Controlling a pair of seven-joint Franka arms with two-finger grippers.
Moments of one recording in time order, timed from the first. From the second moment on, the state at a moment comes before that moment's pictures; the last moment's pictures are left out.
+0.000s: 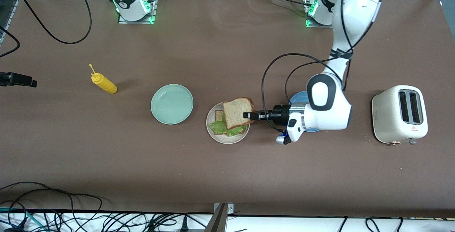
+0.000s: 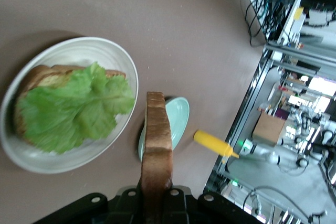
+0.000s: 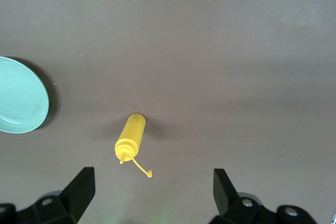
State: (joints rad) left arm -0.44 0.74 0.09 -1.45 -1.32 2.03 0.09; right arm 0.17 0.37 -0.44 -1.30 0.10 1.45 -0.25
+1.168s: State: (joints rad) left arm -0.53 0.87 0.09 -1.38 -1.36 2.23 0.09; right arm 0.02 0.10 -0.05 -1.64 -0.06 1.66 -0.03
